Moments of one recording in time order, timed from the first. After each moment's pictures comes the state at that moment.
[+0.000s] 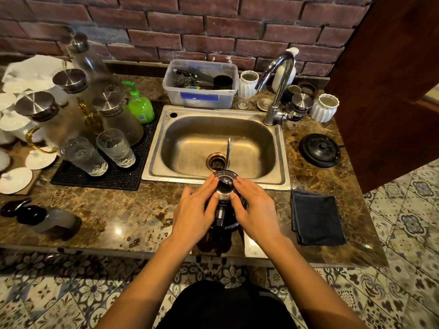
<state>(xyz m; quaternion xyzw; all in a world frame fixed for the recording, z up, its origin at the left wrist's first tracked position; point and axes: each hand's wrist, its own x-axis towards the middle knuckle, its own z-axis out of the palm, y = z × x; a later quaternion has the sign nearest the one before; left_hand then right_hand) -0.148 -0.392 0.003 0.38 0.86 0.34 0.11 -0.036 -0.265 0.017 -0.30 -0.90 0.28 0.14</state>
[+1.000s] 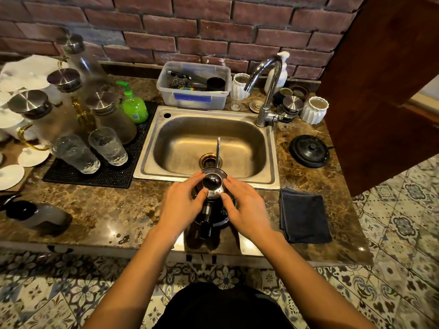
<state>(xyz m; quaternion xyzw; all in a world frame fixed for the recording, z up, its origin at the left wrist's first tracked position) -0.153 -0.381 0.025 0.35 0.87 0.32 0.12 -0.020 -0.249 0.007 -0.25 -0.91 0.29 0.13</state>
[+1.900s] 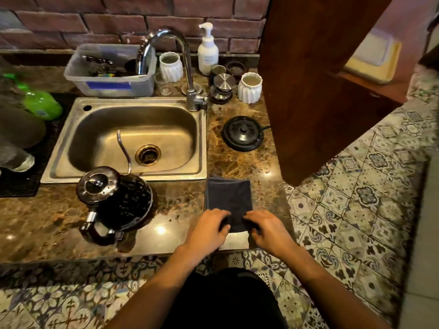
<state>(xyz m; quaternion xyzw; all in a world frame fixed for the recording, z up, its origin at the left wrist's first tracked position) 0.068 -0.190 -0.048 0.48 0.81 0.16 0.29 0.230 -0.053 -0.082 -0.27 -0.92 0.29 -0.06</state>
